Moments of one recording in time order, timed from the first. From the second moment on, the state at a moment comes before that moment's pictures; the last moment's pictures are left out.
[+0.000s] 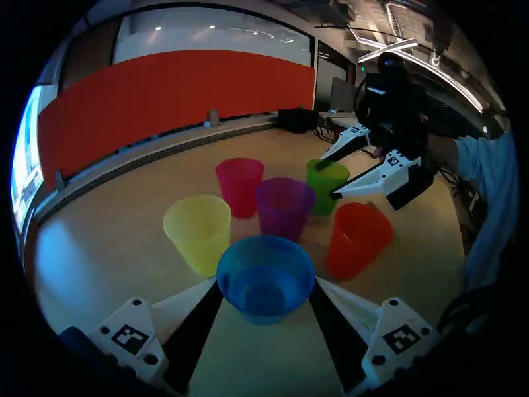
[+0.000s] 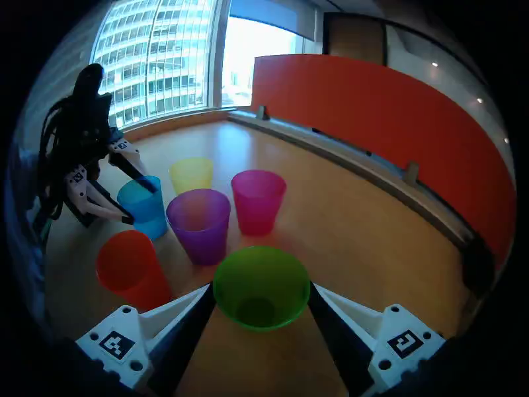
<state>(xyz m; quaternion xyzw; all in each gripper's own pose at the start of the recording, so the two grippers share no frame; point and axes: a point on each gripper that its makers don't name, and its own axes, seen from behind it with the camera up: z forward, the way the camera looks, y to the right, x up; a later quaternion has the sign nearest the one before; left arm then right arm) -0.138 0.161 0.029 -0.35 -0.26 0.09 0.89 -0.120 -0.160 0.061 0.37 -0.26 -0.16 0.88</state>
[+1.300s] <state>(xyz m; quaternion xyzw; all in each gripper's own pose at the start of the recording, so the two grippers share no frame) -0.052 0.136 0.028 -0.31 -0.17 0.07 0.93 -0.031 -0.154 0.045 0.35 -0.18 -0.13 0.91</state>
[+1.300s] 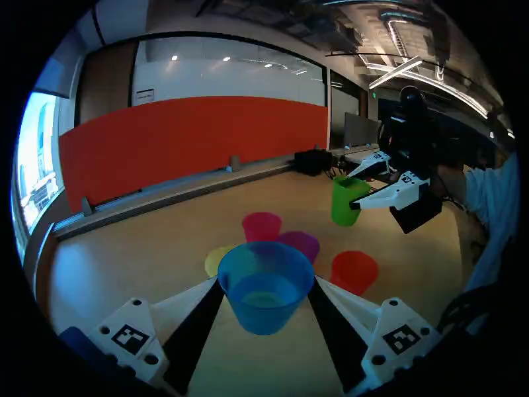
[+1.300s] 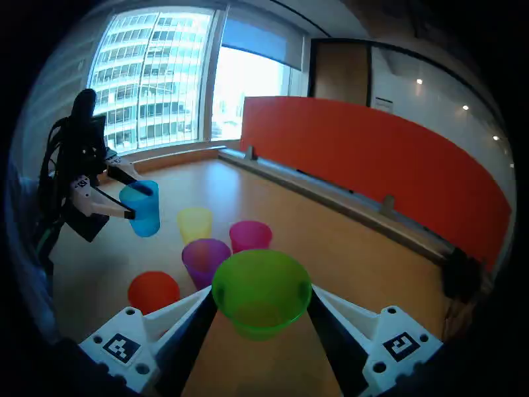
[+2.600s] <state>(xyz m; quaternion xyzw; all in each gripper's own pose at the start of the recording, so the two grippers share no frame) 0.064 0.135 0.021 -0.29 -0.05 0.05 0.95 0.091 -0.175 0.020 0.34 -0.02 -0.09 0.94</state>
